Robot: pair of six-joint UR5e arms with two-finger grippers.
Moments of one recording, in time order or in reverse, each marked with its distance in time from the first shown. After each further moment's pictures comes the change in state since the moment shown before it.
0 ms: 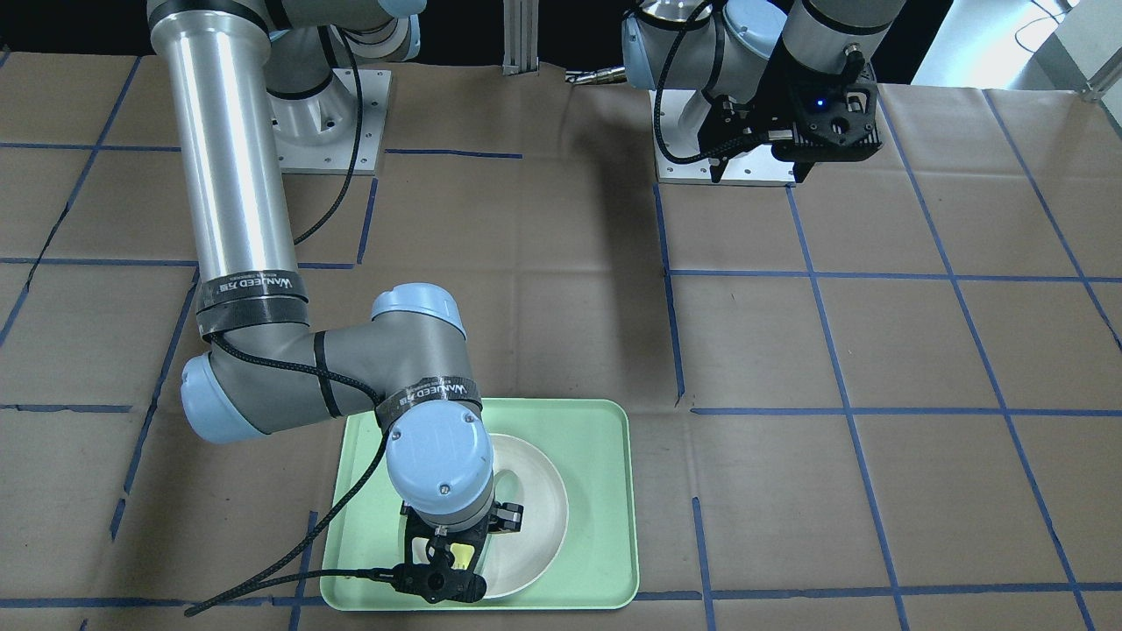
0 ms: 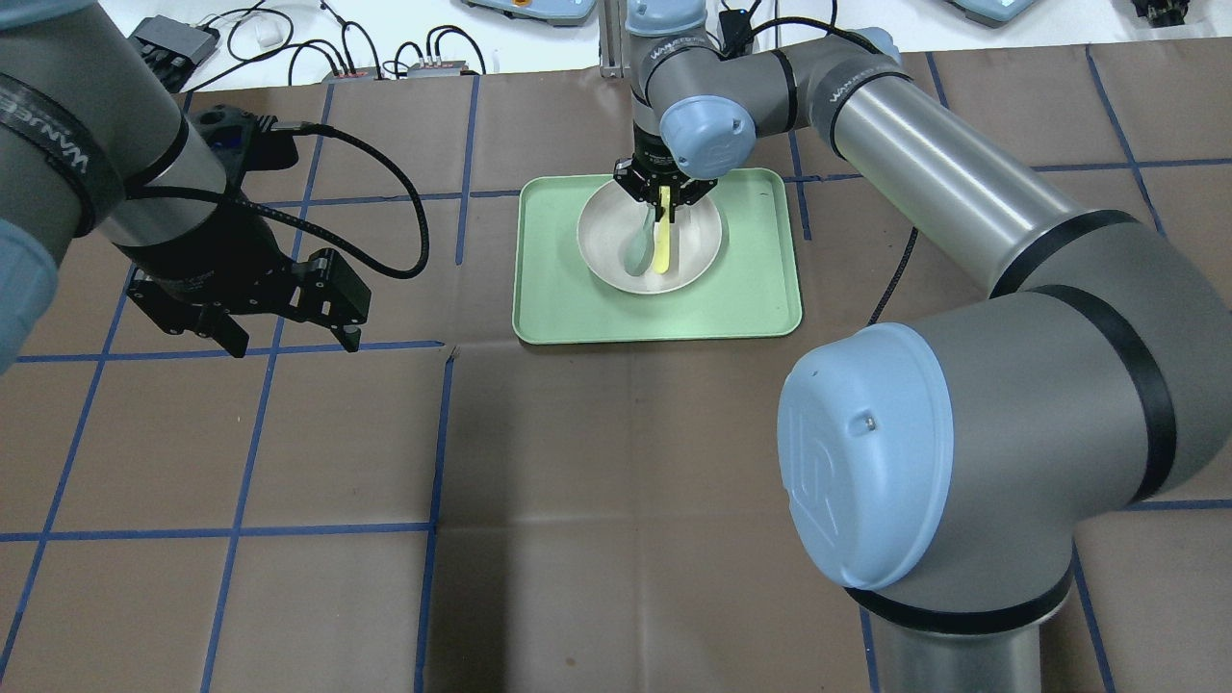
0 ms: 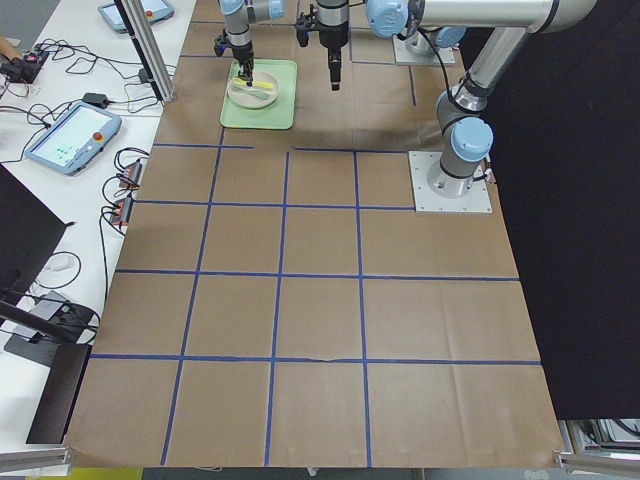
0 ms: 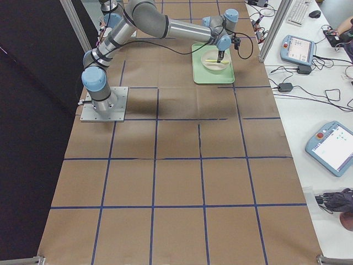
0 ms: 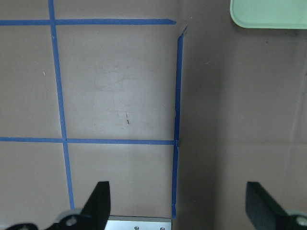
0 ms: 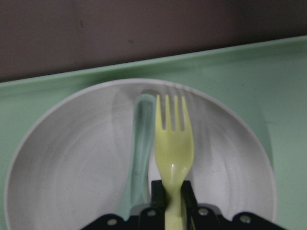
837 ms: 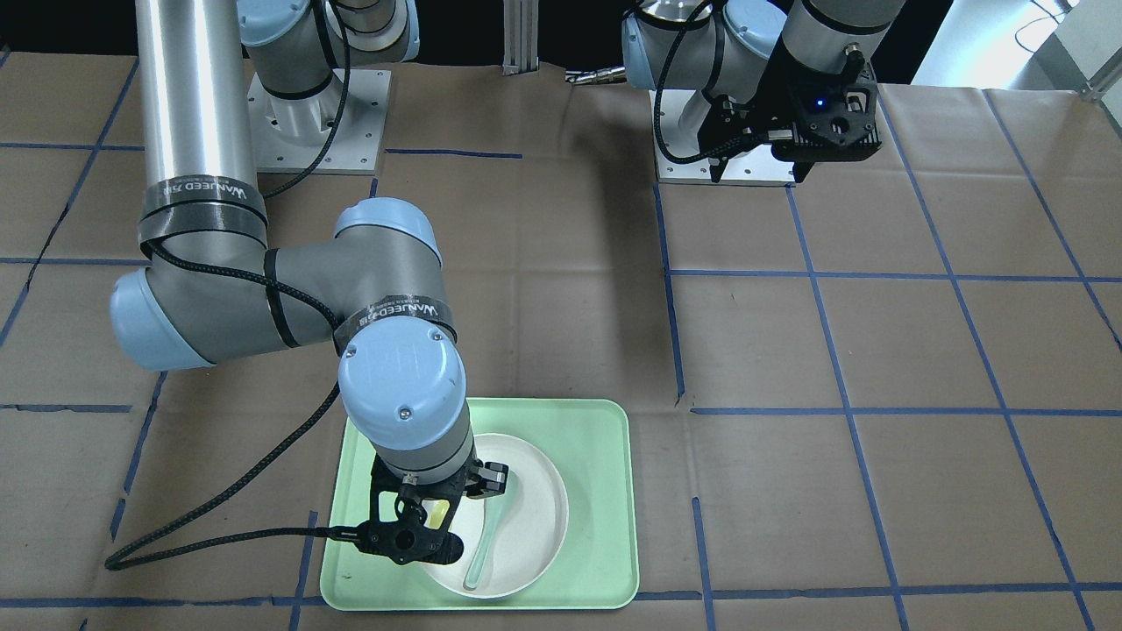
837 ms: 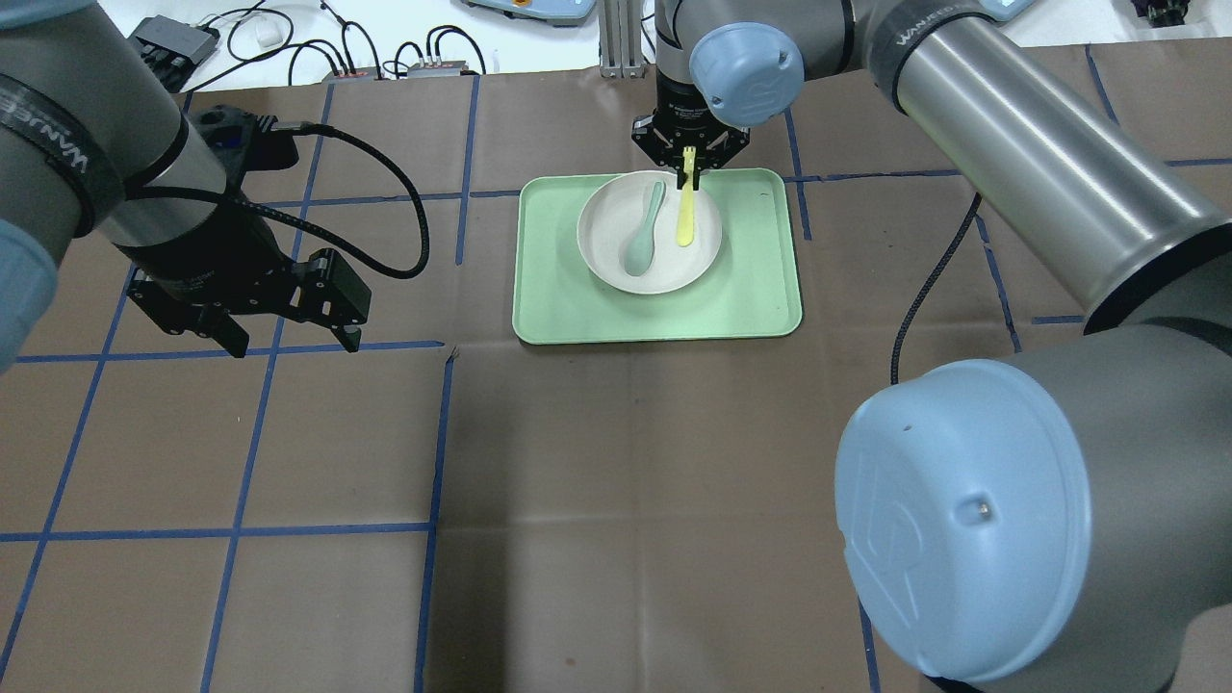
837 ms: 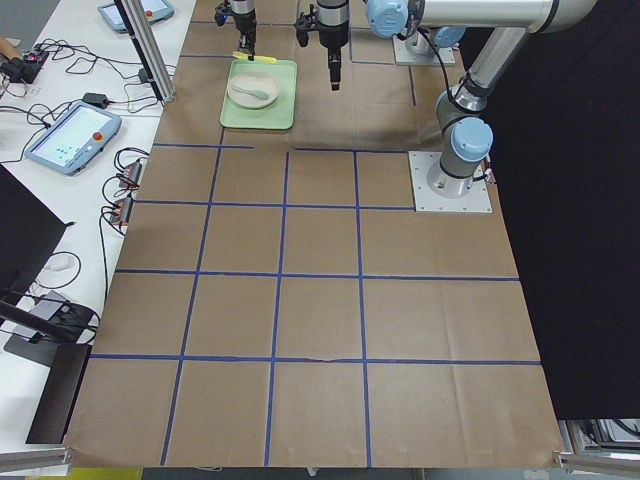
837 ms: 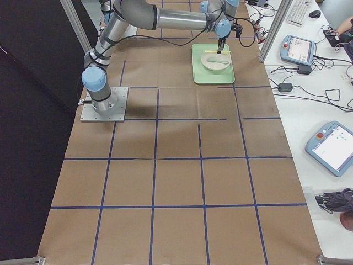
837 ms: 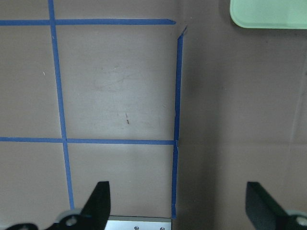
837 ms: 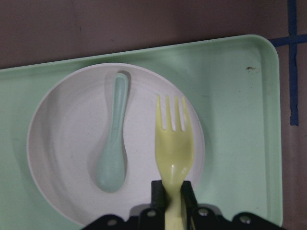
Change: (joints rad) left arm 0.000 0.000 0.000 0.000 -0.001 0.000; right arm -0.032 -0.140 0.024 0.119 -0.010 -0.054
